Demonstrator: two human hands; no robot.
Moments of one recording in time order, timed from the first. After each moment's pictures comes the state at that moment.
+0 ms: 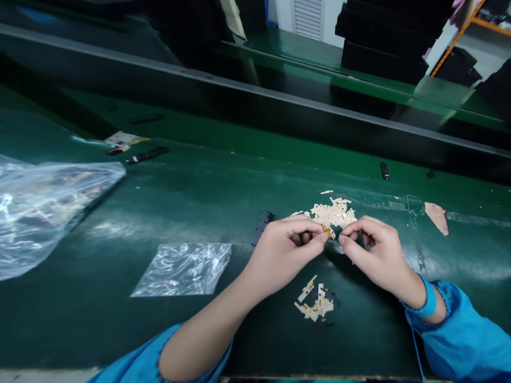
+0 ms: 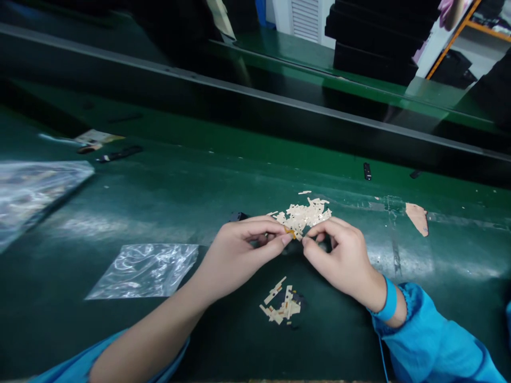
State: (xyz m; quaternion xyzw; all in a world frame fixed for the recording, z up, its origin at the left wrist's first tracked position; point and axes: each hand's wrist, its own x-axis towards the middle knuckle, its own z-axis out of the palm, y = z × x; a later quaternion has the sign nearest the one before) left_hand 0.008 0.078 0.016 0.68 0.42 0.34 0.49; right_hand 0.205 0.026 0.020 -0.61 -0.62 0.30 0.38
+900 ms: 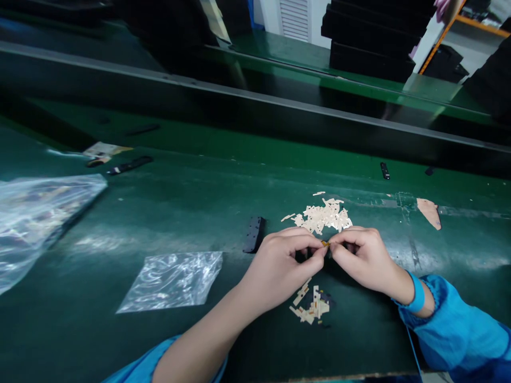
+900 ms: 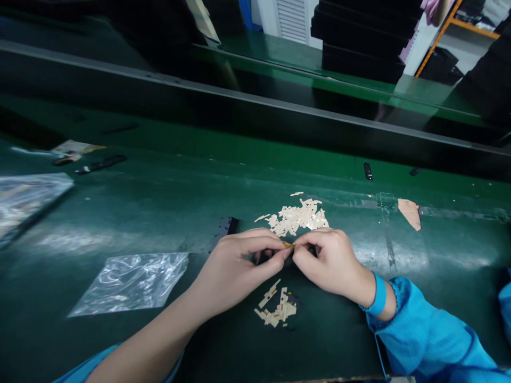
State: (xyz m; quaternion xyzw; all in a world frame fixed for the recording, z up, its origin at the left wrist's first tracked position) left_hand 0.010 0.070 0.015 0.76 0.37 0.32 0.42; right_hand 0.202 0.025 0.013 -0.57 -0.66 0.34 0.36
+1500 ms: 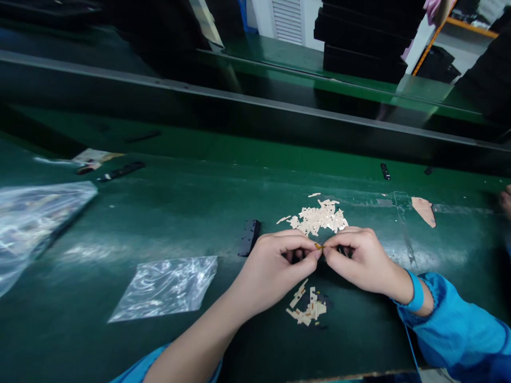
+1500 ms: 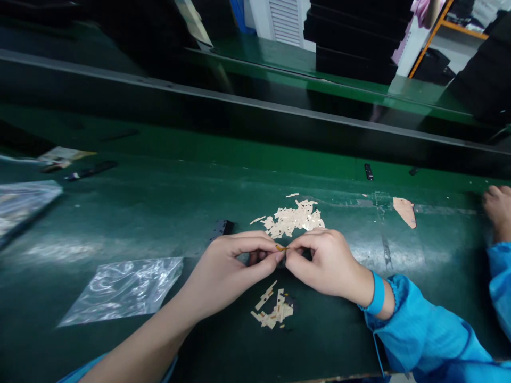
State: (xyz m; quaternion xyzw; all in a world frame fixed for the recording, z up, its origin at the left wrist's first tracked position) left_hand 0.005 0.073 0.020 0.73 0.38 0.29 0.48; right_hand 0.202 0.024 0.020 -0.54 -0.69 0.33 0.35
